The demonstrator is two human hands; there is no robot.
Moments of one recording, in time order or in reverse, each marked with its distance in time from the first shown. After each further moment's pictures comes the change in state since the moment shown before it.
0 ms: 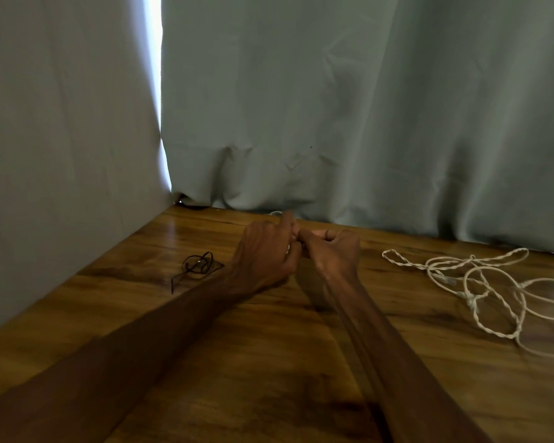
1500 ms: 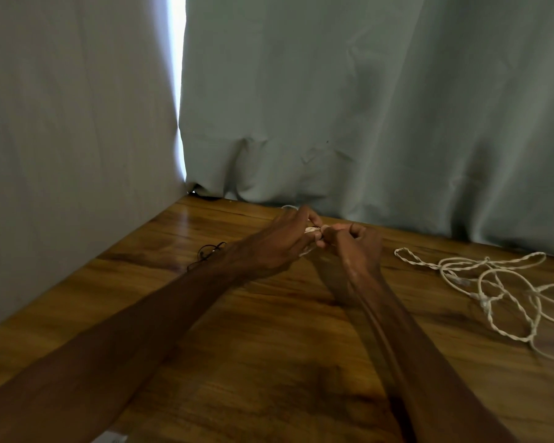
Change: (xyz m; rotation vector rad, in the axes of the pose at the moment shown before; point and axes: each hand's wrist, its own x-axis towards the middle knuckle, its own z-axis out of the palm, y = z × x) left_hand 0.003 -0.021 -0.005 -0.344 -0.437 -0.019; right_hand 0.009 0.006 -0.014 0.046 -0.023 -0.019
